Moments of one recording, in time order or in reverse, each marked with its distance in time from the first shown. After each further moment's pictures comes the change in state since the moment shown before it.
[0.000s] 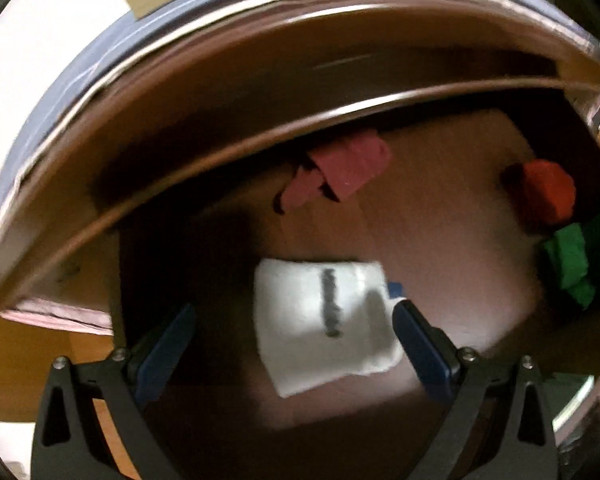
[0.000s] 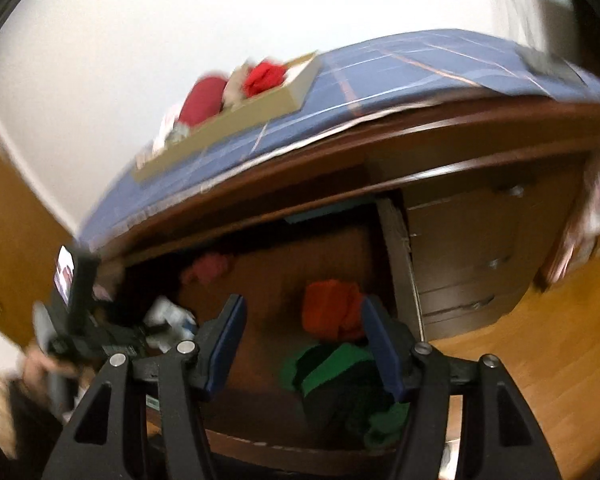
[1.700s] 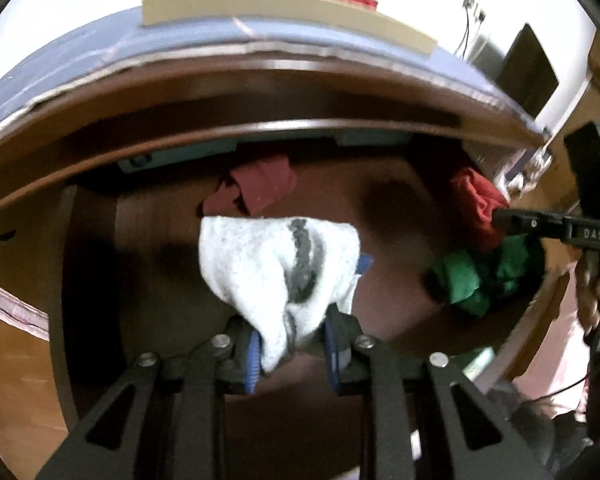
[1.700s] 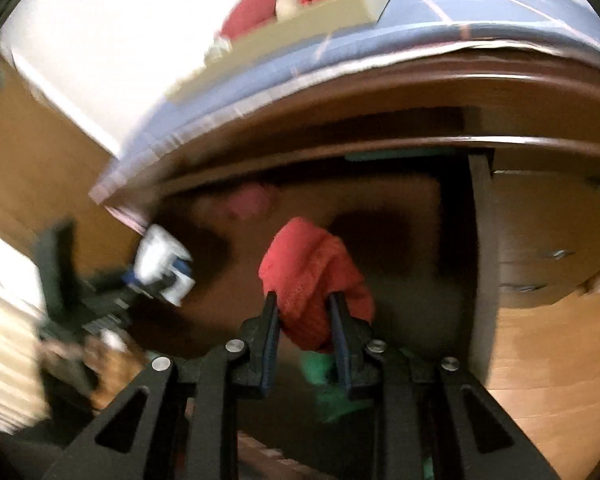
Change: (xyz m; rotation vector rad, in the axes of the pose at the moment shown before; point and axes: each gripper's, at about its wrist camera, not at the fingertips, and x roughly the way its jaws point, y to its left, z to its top) left arm -0.049 0.016 -0.061 -0.147 -0.232 -0.394; right arm 0.021 -0.014 0.012 -0.014 0.226 0.278
